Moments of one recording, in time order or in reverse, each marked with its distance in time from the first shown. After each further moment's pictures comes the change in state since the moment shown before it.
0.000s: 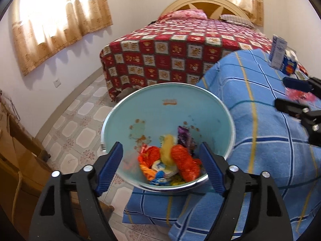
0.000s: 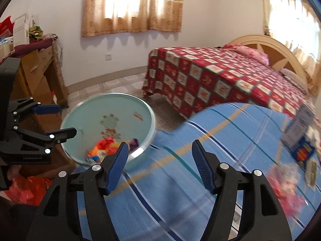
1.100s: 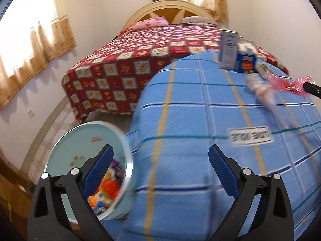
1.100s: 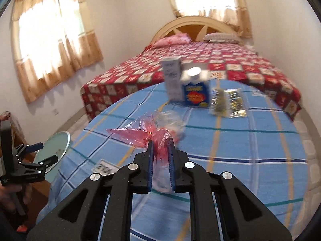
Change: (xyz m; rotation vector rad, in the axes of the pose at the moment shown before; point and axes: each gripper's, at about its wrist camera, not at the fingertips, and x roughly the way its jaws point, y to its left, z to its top) left arm -0.002 -0.147 0.048 0.173 -0.081 -0.166; right arm -0.137 -0.181 -0.109 0.519 -0.138 -0.264
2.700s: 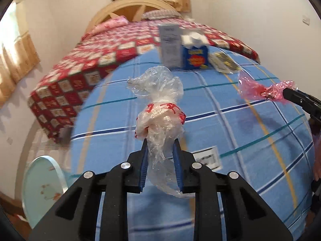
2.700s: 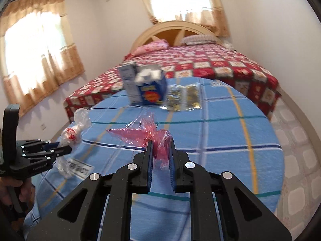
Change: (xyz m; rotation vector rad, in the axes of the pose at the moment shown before) left arm 0.018 -0.089 0.037 0.145 0.027 -0.154; right arm -0.009 -0.044 -0.020 0.046 -0.028 -0.017
